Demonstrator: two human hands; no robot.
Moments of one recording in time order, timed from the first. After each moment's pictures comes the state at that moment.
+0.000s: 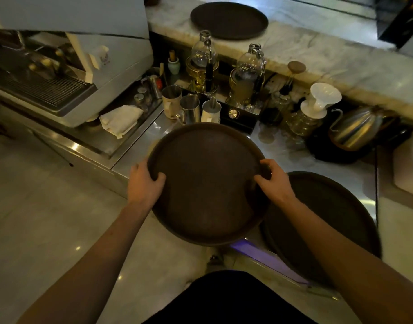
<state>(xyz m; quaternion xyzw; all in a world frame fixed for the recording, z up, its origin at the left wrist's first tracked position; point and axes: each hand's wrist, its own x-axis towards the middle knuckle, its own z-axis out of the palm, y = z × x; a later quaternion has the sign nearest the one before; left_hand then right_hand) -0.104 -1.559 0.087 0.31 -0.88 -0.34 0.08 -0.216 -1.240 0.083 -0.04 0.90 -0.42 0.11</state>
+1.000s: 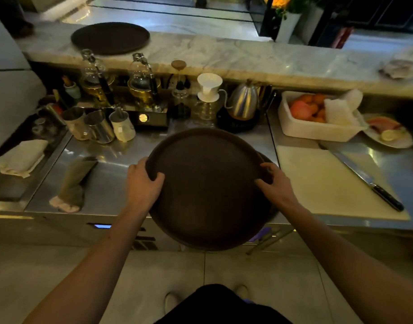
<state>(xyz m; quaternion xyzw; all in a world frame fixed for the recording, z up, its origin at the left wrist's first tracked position) -0.106 -1.374 0.121 0.12 -0.91 -0.40 0.06 -0.073 -1.037 0.116 0.13 0.89 -0.44 -0.02</state>
